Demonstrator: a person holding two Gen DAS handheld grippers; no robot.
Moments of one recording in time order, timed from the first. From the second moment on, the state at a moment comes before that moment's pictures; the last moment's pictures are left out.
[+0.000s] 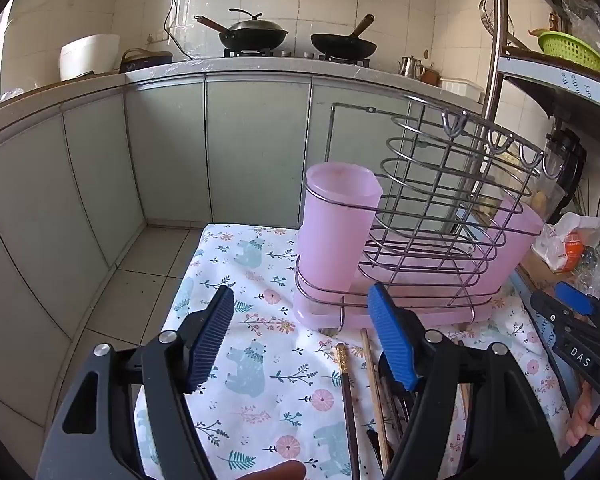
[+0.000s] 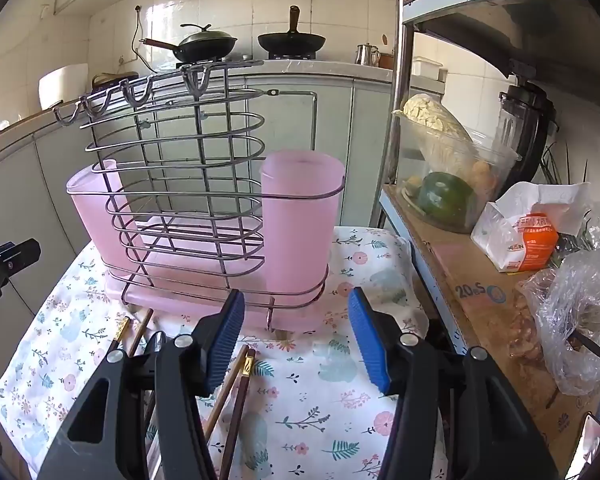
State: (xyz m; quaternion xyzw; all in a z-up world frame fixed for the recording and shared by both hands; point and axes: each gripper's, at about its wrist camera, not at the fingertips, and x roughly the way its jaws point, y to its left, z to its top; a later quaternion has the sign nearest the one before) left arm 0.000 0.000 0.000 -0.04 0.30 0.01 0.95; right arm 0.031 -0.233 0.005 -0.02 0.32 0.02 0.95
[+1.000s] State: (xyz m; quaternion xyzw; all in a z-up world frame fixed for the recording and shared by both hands) left arm -0.001 -0.012 0.001 -0.04 0.29 0.01 0.95; right arm 0.030 -0.235 0.010 -0.03 0.31 0.02 0.95
